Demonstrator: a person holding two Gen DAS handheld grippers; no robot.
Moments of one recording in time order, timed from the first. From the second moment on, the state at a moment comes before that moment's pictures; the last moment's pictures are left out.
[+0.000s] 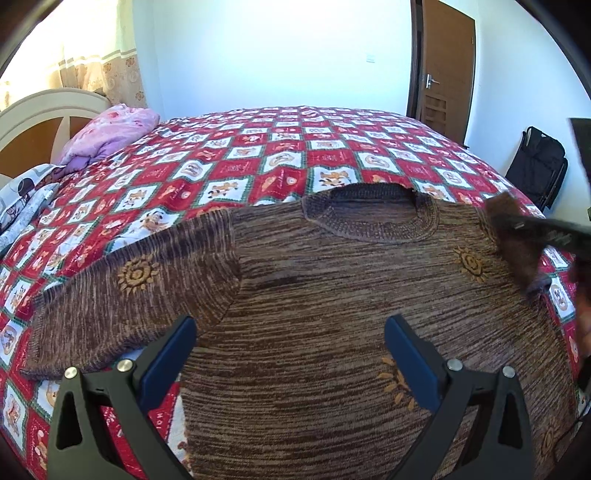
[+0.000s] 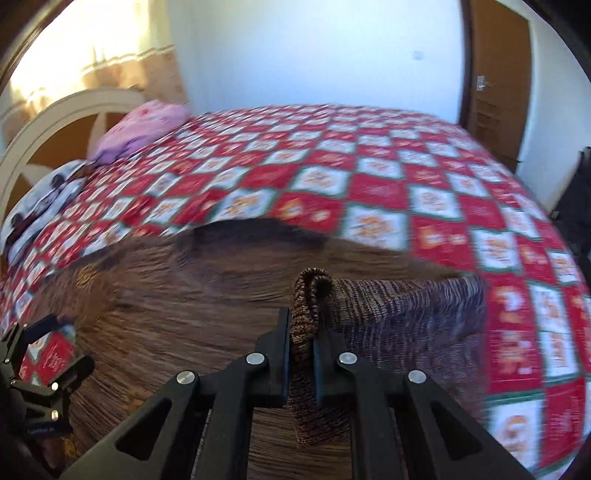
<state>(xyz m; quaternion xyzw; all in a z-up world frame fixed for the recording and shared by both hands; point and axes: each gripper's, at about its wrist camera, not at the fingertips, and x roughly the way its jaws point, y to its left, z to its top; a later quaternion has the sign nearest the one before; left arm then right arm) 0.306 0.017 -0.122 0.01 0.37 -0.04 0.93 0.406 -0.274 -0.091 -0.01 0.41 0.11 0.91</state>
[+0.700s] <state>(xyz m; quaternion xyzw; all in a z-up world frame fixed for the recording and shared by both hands) 0.337 -0.082 -0.120 0.07 0.40 -0.14 0.90 0.317 -0.420 -0.103 0.07 0.36 0.01 0.93</state>
